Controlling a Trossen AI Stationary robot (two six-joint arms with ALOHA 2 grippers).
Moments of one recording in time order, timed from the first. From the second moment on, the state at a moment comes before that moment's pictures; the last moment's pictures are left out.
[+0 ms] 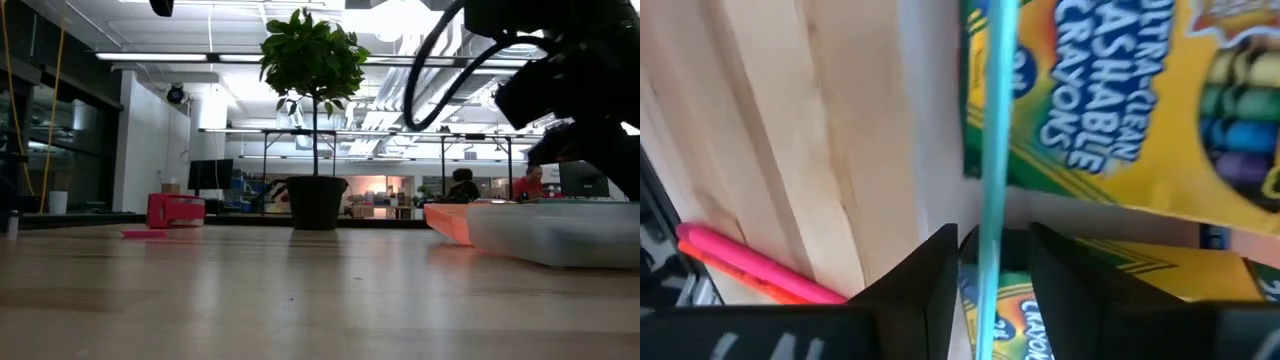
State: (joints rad) left arm 0.25 0.63 0.76 -0.09 -0.04 -0.21; right arm 0.37 1.61 0.95 -0.86 -0.30 0.42
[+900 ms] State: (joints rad) left arm 0.25 0.63 0.76 -0.09 -0.04 -0.21; right arm 0.38 1.64 0.95 -0.94 -0.33 0.40
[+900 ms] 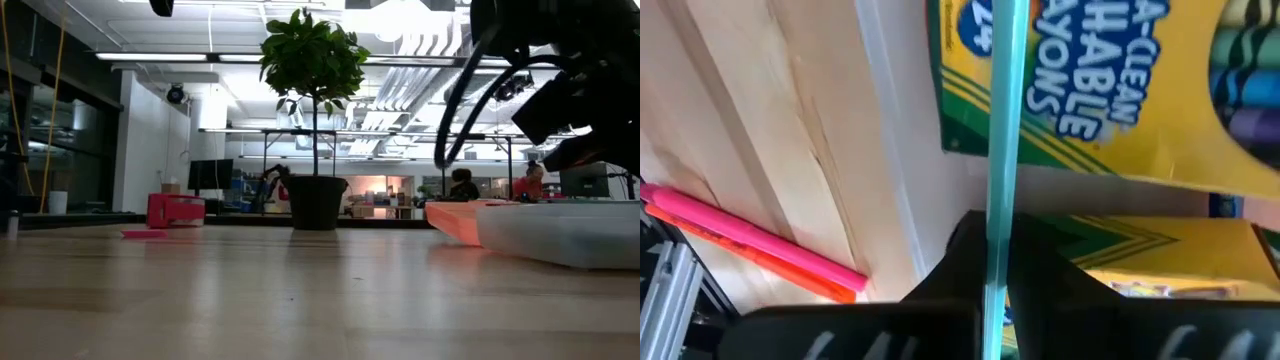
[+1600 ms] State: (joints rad) left arm 0.25 0.63 0.76 -0.09 -0.04 -0.23; right arm 0.38 1.63 0.99 -0.92 -0.34 0.31
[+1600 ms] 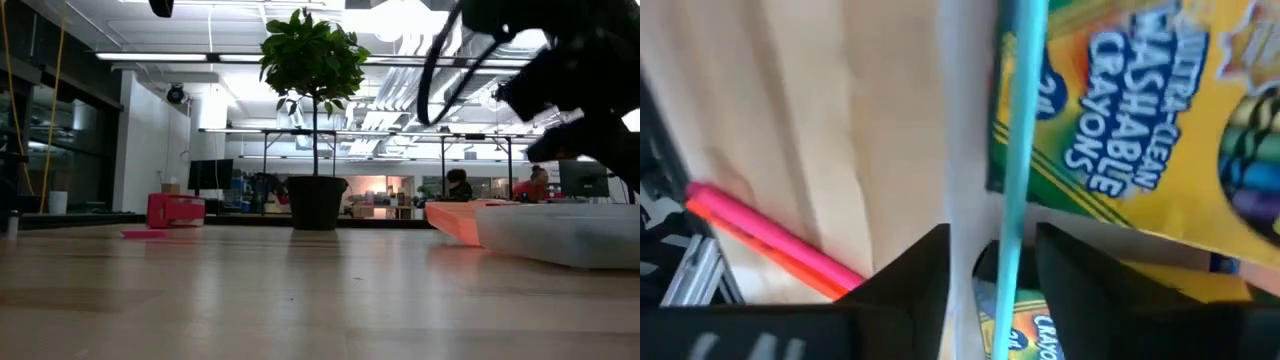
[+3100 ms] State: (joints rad) left arm 0.25 0.63 0.76 -0.05 0.02 -0.23; right arm 0.07 1.06 0.89 0.16 0.20 0.18
